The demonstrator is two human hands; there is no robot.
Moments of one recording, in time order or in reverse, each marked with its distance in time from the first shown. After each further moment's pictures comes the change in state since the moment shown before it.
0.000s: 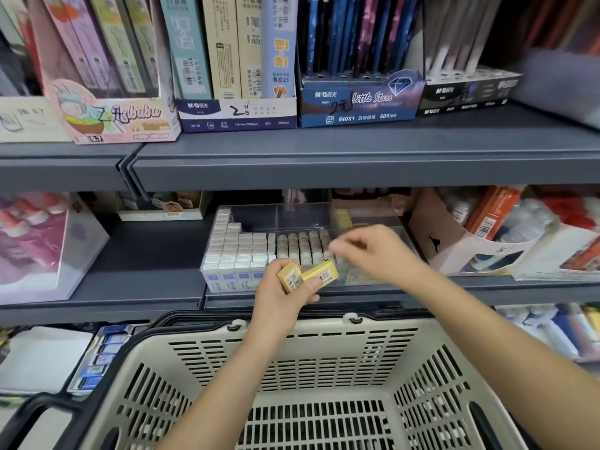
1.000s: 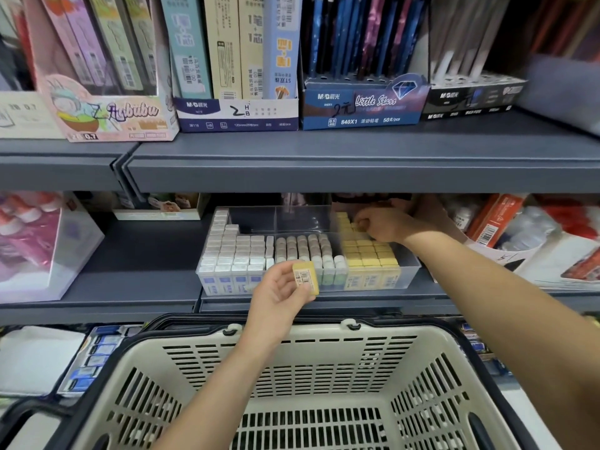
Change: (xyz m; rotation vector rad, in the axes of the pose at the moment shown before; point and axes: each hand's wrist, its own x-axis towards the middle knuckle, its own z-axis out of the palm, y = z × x) left_hand -0.003 0.002 0.000 -0.077 -0.014 0.060; right_hand 0.087 0.068 -0.026 -0.546 -0.218 0.153
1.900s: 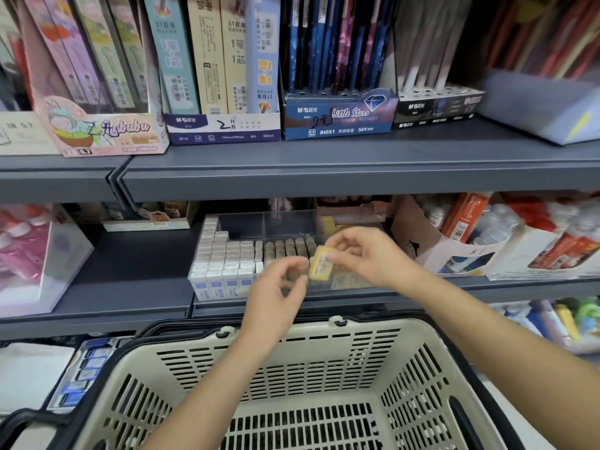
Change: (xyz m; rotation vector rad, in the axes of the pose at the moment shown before) left_hand 0.002 0.016 0.009 0.533 -0.028 0.234; right_hand -0.105 -0.056 0.001 0.690 0.213 -0.180
